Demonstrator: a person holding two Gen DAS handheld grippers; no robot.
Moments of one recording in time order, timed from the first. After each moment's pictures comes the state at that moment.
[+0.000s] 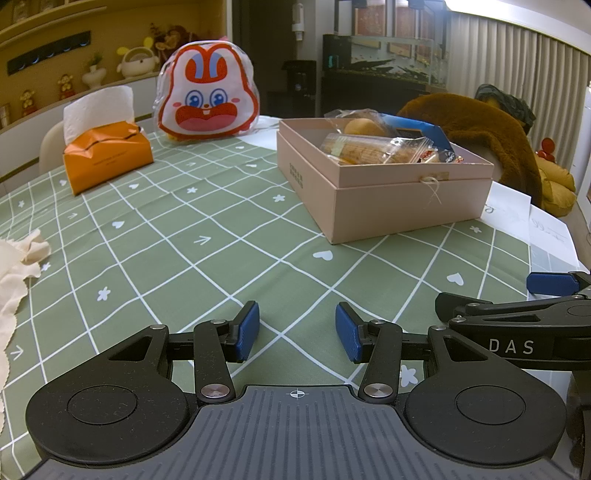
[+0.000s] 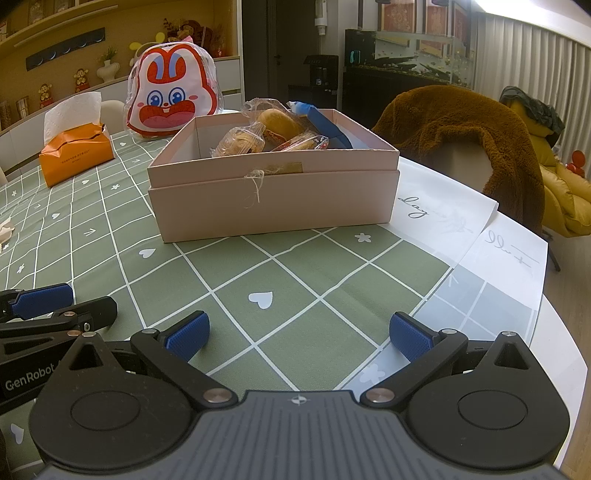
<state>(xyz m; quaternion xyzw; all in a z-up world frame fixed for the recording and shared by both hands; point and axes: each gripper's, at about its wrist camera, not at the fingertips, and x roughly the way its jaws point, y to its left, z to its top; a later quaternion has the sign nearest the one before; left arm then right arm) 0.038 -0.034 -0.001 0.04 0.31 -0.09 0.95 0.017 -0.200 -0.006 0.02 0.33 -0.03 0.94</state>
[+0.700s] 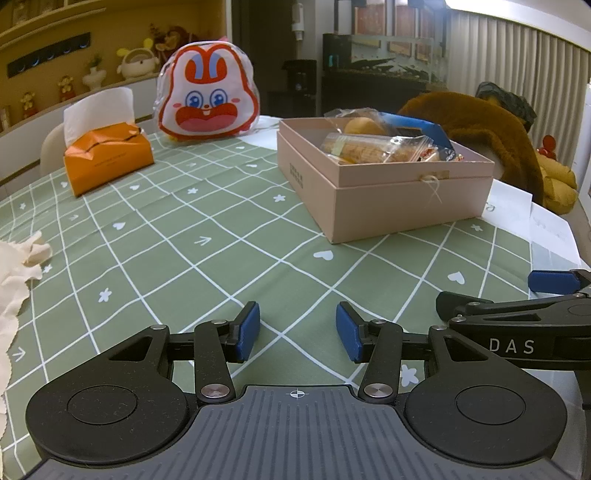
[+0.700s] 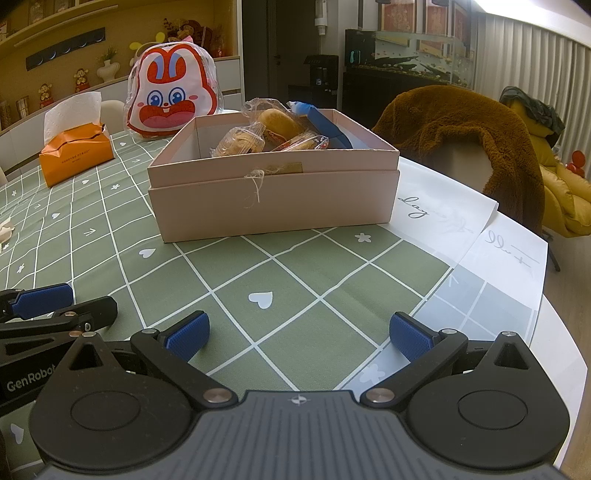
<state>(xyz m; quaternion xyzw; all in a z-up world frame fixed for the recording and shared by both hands) 0.039 -0.034 -0.001 0.04 0.31 -0.09 0.95 0.017 -0.200 -0.006 0.02 0.33 -0.03 0.94</state>
